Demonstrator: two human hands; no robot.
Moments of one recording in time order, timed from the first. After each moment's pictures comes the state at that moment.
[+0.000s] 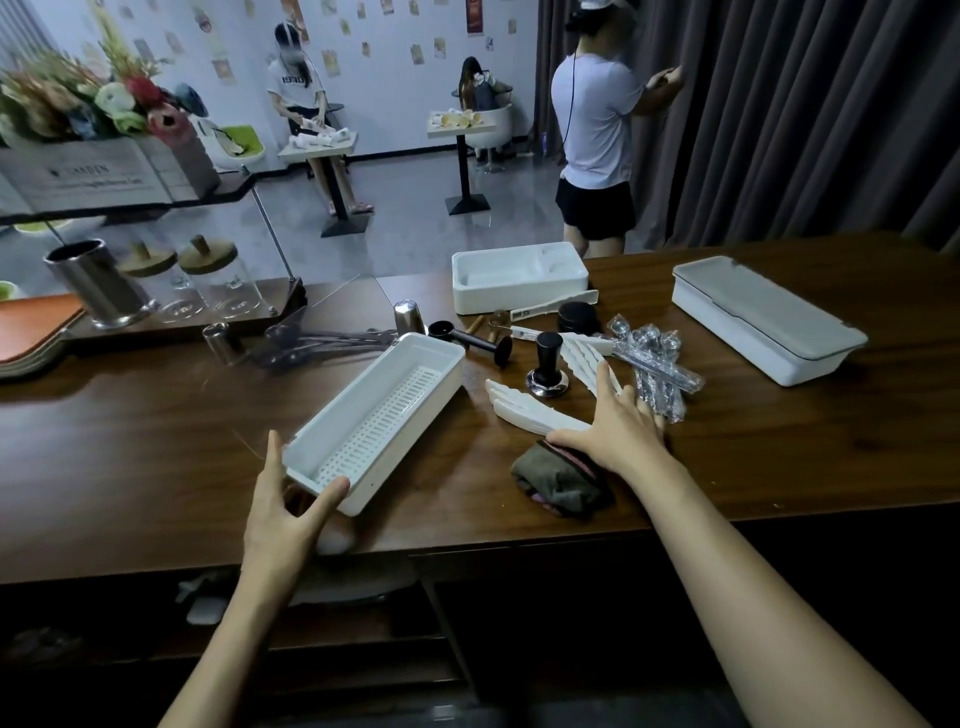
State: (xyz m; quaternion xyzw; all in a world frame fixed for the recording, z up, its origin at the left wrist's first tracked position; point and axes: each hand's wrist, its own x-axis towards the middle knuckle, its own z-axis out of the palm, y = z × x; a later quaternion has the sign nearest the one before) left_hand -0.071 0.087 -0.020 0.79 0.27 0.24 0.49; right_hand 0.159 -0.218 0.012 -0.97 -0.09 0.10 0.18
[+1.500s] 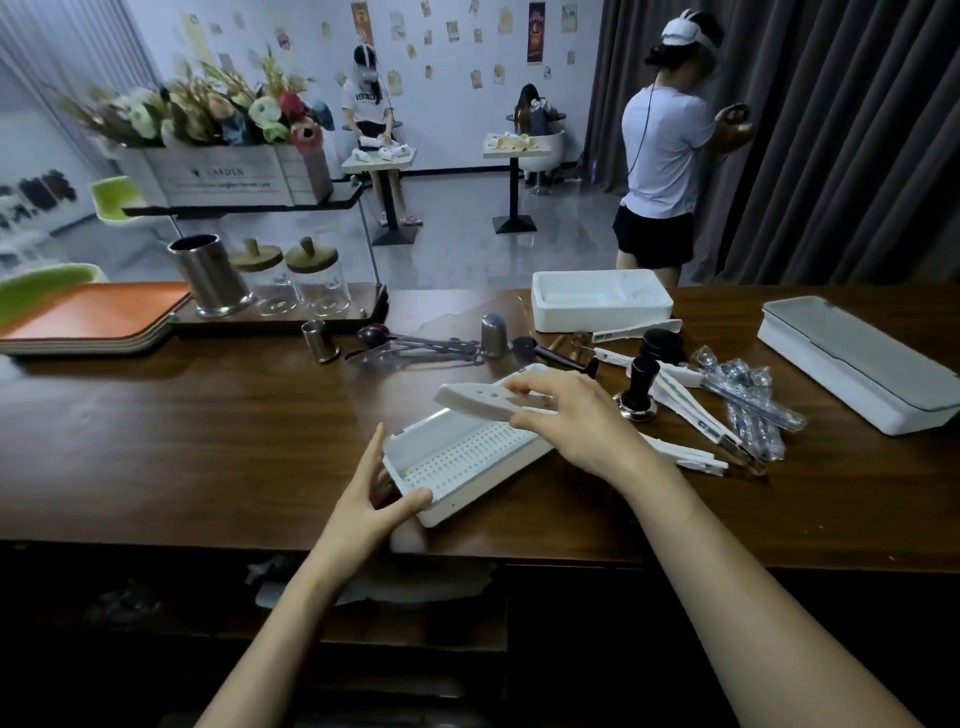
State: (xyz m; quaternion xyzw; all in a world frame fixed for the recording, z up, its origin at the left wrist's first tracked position) left_hand -0.082 0.132 -0.011 0.75 0.17 0.13 0.63; right_hand 0.082 -0.090 0.093 -0.86 -0.36 0.04 0.35
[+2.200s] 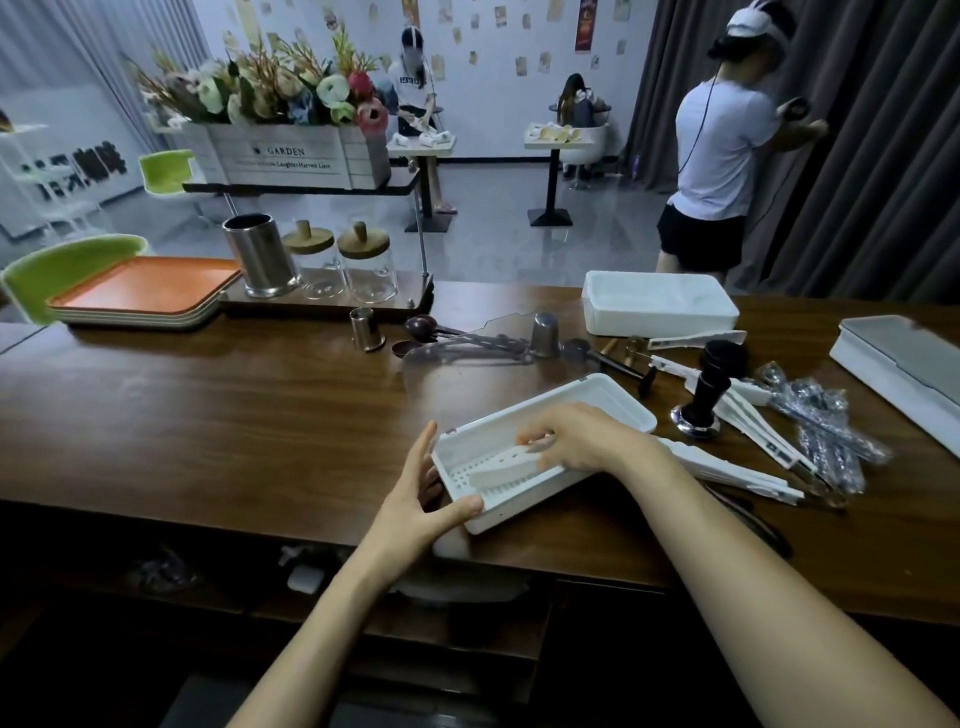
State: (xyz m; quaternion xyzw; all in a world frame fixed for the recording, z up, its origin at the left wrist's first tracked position) left_hand -0.082 0.145 -0.019 0.73 0.15 0.11 0.66; right_hand 0.119 -0.019 0.050 -0.88 -0.40 0.20 0.13
